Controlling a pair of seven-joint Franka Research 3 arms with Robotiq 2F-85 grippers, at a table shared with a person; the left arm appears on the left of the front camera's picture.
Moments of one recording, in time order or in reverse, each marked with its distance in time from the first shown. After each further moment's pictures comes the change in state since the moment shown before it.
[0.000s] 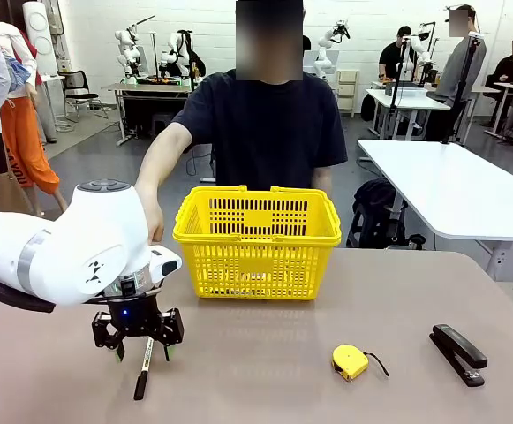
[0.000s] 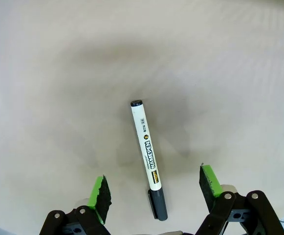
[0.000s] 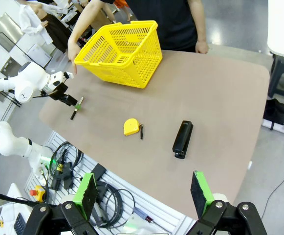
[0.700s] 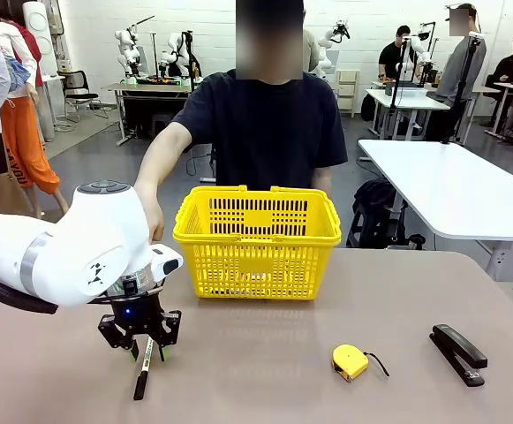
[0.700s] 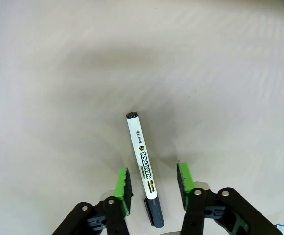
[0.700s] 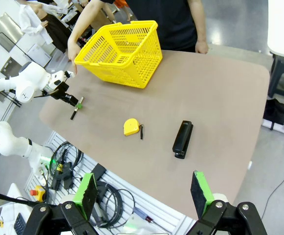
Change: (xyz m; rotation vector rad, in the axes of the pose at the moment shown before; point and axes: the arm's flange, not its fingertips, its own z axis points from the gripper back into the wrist) left arm 0.005 -0.002 -0.001 -0.016 -0.024 -0.001; right arm 0.000 0.000 0.000 0.000 0.000 0.000
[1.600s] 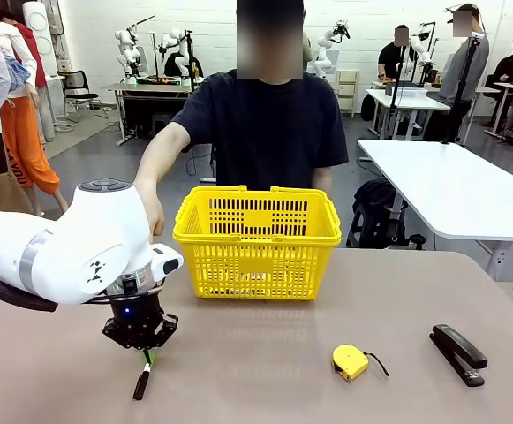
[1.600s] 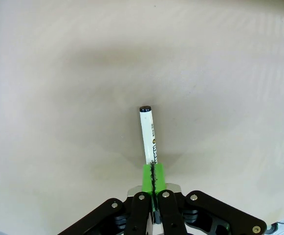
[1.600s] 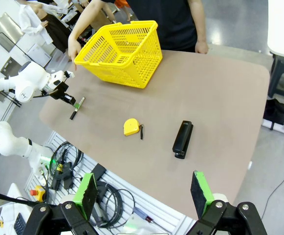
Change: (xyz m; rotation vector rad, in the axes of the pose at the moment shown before) left arm -0.001 -0.001 0.003 0.008 0.006 -0.010; right arm 0.000 0.000 0.000 0.000 0.000 0.000
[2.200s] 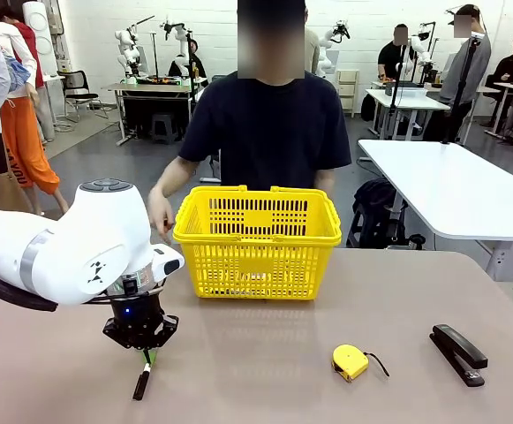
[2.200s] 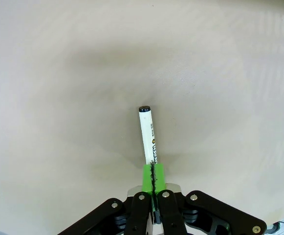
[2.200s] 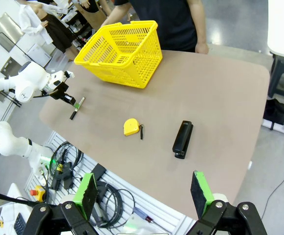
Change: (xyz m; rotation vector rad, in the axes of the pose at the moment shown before) left arm 0.000 -0.001 0.000 0.006 -0.001 -0.011; right arm 0.000 0.000 0.000 0.000 0.000 0.000
